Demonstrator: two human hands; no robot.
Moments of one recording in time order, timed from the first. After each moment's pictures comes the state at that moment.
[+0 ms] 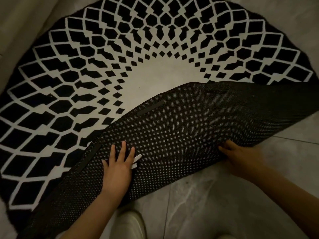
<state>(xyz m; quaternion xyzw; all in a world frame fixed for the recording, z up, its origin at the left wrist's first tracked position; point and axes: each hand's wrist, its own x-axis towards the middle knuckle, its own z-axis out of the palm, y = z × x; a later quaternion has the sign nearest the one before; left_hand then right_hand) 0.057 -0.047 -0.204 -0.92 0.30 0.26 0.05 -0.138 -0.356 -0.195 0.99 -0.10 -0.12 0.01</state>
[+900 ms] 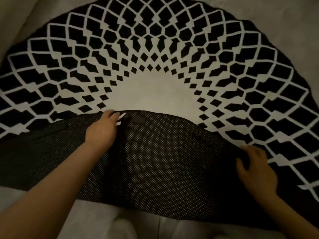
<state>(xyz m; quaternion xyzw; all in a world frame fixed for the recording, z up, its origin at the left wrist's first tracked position) 0.164 -0.105 -0.190 -0.93 0.33 0.18 -0.02 -0.184 -0.332 -0.192 0.83 -0.52 -0.02 -0.18</state>
